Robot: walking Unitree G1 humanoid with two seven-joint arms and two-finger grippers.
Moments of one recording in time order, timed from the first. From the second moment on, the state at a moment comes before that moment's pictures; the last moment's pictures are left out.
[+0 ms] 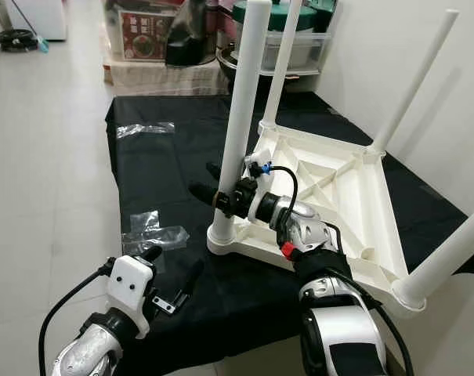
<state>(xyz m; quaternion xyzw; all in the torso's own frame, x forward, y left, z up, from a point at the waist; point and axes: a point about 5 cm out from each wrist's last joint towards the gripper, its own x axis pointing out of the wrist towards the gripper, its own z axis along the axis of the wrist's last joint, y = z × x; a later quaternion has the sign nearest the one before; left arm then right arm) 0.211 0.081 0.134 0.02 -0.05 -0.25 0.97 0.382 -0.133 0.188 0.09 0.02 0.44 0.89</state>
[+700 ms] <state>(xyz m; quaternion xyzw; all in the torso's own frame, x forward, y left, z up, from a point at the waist) 0.213 0.080 0.134 0.03 -0.05 -0.25 0.97 0.367 -0.165 0.180 0.02 -0.03 -0.09 1.00</state>
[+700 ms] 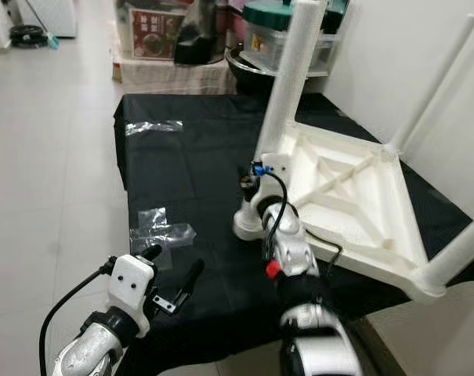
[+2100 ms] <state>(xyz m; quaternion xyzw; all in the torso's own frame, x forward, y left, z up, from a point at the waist) 0.219 0.078 0.132 0.03 -0.05 -0.25 0.97 0.388 -0.155 0.198 0.12 0.02 0.43 0.89</state>
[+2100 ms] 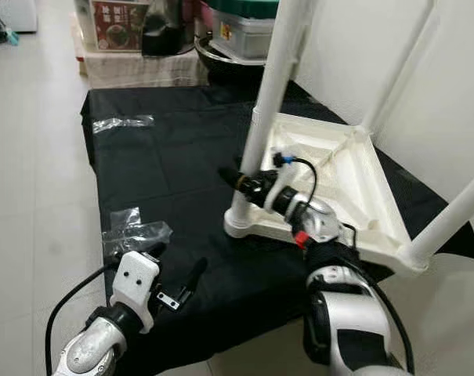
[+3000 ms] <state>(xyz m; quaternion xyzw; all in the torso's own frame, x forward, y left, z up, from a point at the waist) 0.222 0.078 0.134 0.04 -0.05 -0.25 0.97 0.383 -0.166 0.189 0.05 -0.03 -0.16 0.98</state>
